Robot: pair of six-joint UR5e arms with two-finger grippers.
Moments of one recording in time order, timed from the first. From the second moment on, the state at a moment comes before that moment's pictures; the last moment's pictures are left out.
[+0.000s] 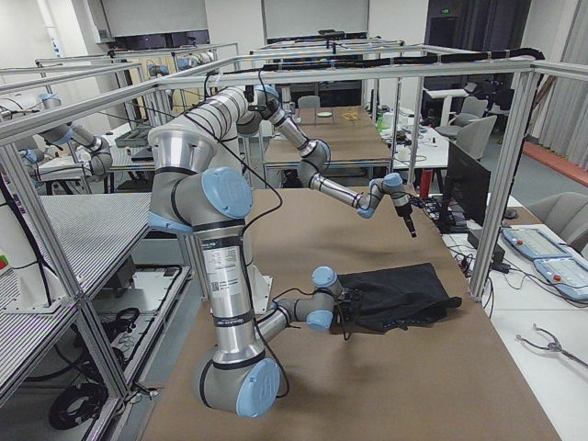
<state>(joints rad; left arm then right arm) -1.05 -2.39 -0.96 -2.31 -2.01 -0.91 0.52 -1.29 1.76 -0.87 1.71 1.67</state>
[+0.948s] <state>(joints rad) -1.04 -2.39 -0.97 -2.31 -2.01 -0.93 0.55 -1.21 1.79 -1.07 1.68 1.39</state>
